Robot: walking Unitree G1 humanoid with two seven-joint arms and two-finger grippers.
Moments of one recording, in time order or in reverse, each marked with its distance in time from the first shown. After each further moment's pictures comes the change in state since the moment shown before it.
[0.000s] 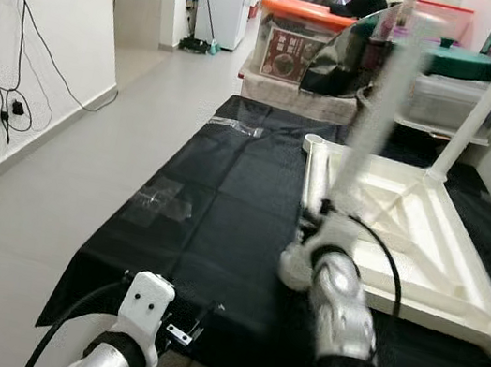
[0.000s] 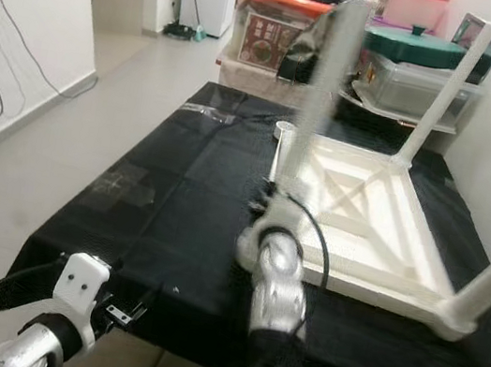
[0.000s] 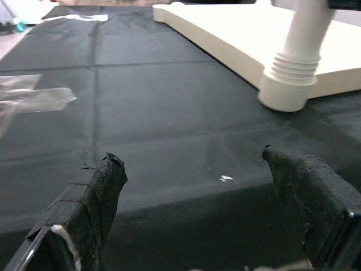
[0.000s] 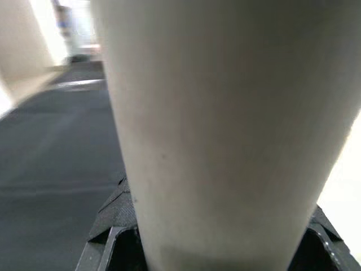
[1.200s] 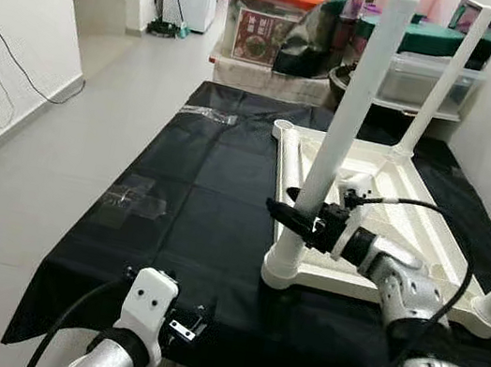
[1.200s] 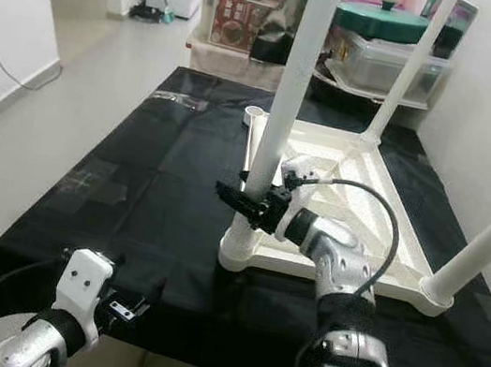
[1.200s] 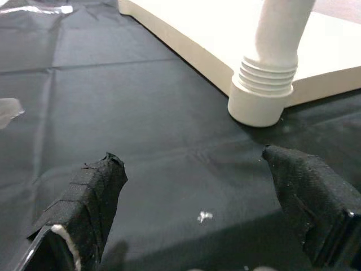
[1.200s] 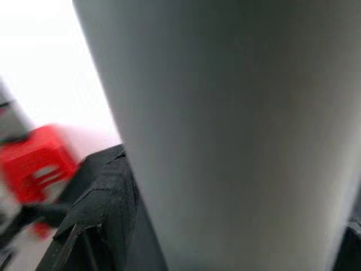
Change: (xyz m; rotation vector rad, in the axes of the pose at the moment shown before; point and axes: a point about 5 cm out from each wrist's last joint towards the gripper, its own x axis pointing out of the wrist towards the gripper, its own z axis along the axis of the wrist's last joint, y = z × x) left arm 0.003 0.001 0.003 0.005 -0.012 0.007; right arm 0.010 0.014 0.039 -0.066 0.091 1.372
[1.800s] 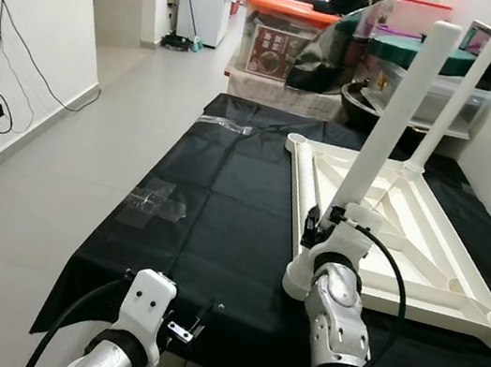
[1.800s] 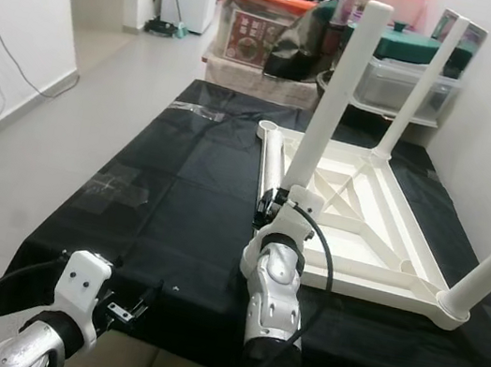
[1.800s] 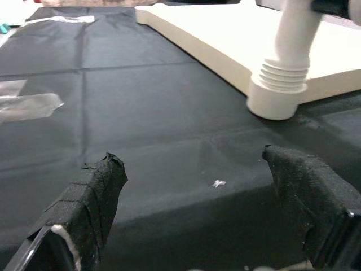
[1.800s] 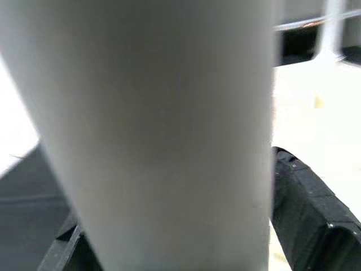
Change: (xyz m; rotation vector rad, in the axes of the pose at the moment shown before) left arm -0.001 0.001 -0.001 0.000 0.013 0.003; right arm 0.008 0.008 -0.045 0.108 -0.230 -1.140
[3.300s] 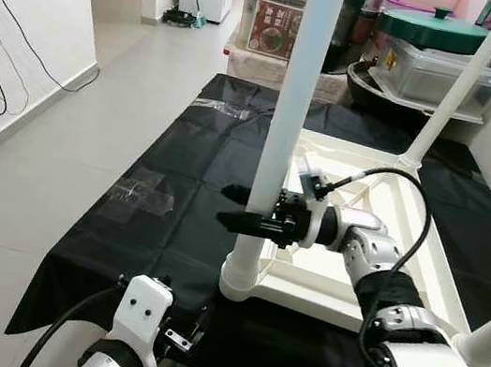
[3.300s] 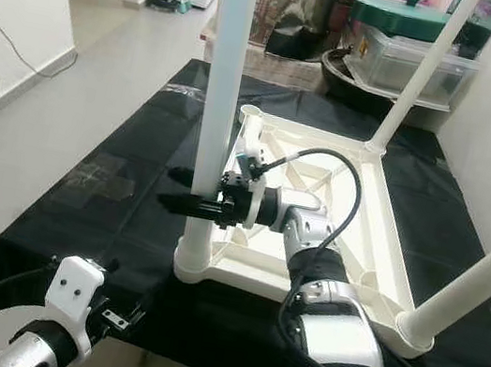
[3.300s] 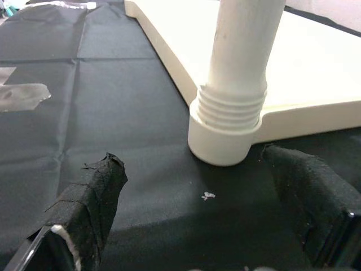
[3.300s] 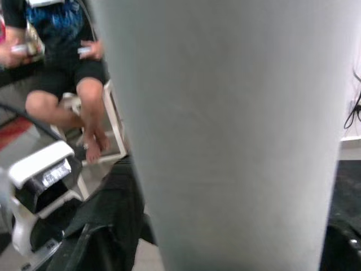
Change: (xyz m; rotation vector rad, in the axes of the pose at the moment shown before) left arm -0.017 -0.008 0.009 -0.012 -0.020 0.021; right arm 0.007 0.053 0.048 -0.128 0.235 1.607
